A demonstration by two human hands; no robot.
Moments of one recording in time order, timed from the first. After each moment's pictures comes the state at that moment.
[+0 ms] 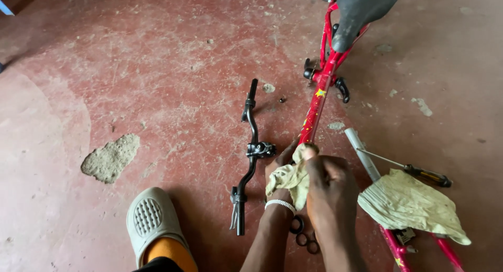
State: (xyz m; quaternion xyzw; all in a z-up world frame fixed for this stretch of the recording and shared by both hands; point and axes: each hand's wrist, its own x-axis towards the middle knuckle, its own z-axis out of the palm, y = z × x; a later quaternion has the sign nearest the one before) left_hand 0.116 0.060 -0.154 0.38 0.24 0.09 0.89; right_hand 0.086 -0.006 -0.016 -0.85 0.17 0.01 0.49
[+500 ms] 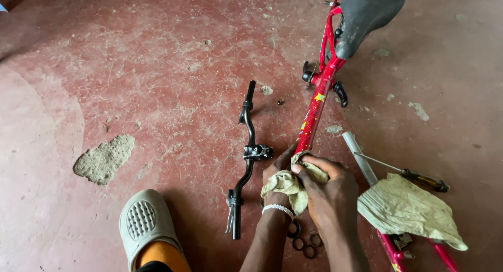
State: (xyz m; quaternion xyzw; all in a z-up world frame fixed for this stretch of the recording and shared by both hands) left_hand 0.148 0.054 -0.197 0.51 0.23 0.05 0.83; right_hand 0.101 -0.015 -0.025 -0.86 0.16 0.05 0.47
